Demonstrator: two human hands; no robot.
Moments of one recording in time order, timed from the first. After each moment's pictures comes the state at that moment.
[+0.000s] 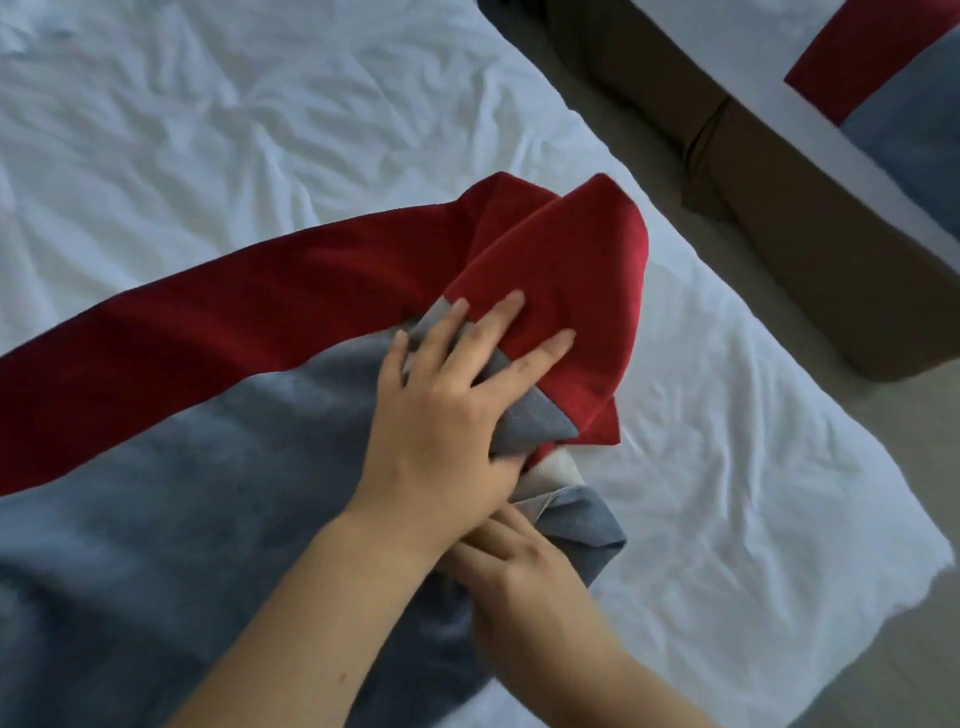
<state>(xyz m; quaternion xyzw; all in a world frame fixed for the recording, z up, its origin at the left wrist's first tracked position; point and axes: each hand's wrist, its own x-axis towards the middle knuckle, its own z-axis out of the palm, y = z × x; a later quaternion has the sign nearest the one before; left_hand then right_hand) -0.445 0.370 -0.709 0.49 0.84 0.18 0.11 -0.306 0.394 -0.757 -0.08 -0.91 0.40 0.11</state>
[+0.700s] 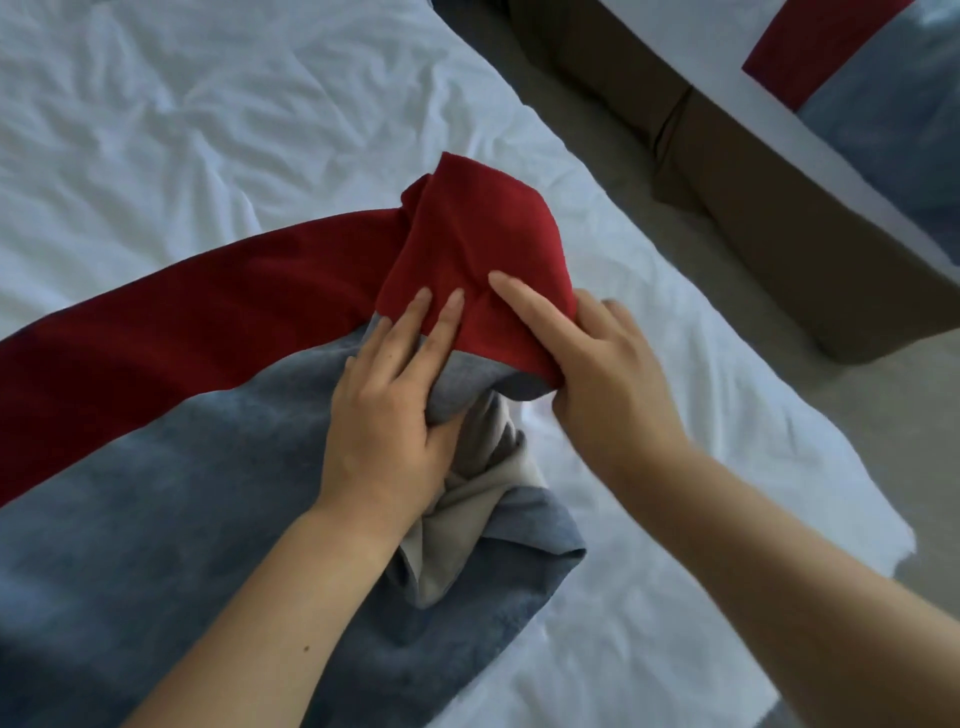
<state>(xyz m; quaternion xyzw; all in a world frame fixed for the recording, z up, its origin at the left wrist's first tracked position) -0.454 0.381 -0.744 0.39 0.86 0.30 0.15 -0.340 0.547 -0.748 -0.19 -0.95 0.19 0.17</state>
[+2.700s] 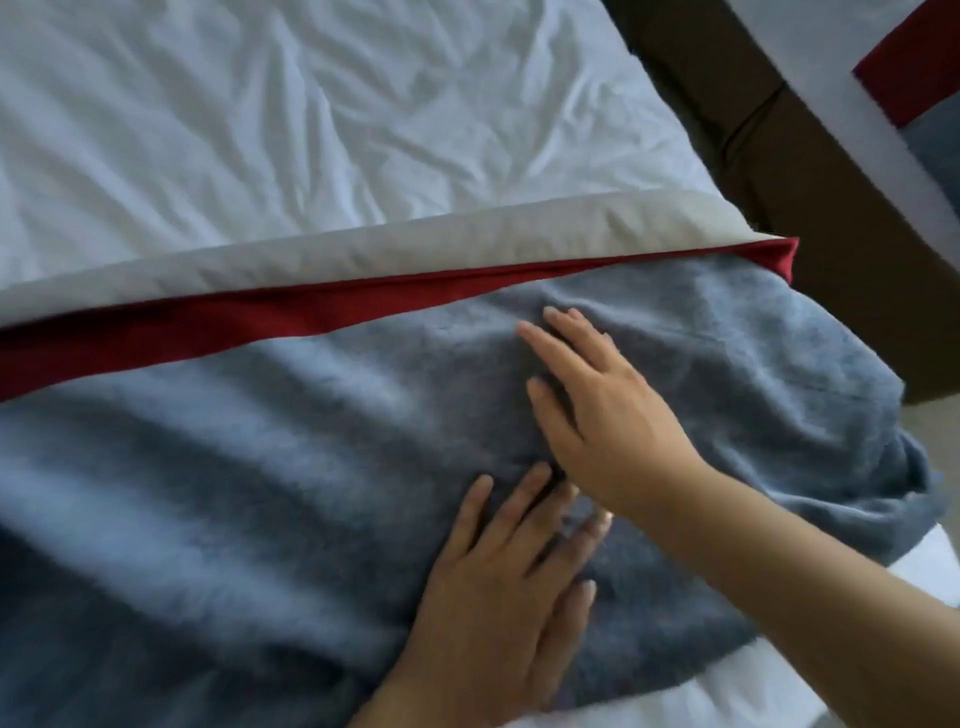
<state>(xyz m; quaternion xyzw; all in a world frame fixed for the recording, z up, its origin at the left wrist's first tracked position) -0.335 0.303 -0.792 0.51 0.82 0.18 0.16 -0.347 0.495 -0.780 -0.16 -0.95 0.27 -0.05</state>
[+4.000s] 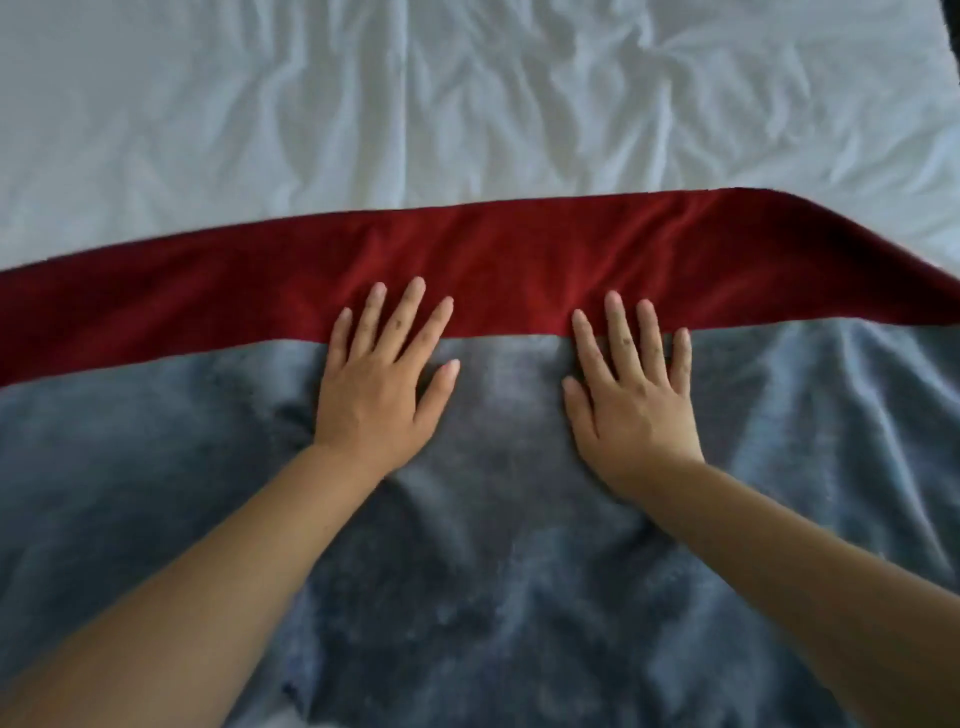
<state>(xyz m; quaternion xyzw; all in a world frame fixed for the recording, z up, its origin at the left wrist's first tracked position) -0.578 0.116 -0.806 0.20 0.97 0.05 0.09 -0.513 0.370 -0.803 -0.03 -0.99 0.10 -0.12</state>
